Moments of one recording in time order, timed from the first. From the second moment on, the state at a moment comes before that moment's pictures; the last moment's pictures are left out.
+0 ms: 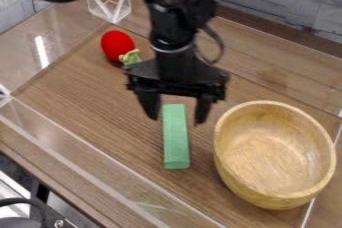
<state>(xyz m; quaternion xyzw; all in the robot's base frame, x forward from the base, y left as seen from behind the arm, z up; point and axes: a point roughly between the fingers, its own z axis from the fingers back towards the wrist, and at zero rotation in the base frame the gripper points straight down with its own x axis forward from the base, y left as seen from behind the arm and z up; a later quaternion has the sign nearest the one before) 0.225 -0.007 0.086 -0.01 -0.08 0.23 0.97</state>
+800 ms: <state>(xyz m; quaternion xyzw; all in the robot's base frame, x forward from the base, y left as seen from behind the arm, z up) 0.220 0.004 0.036 -0.01 -0.08 0.30 0.95</state>
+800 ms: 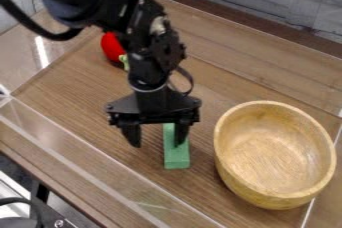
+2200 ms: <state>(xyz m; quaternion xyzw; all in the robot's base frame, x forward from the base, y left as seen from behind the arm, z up) 0.255 0.036 0.026 -0.02 -0.10 0.29 0.95</state>
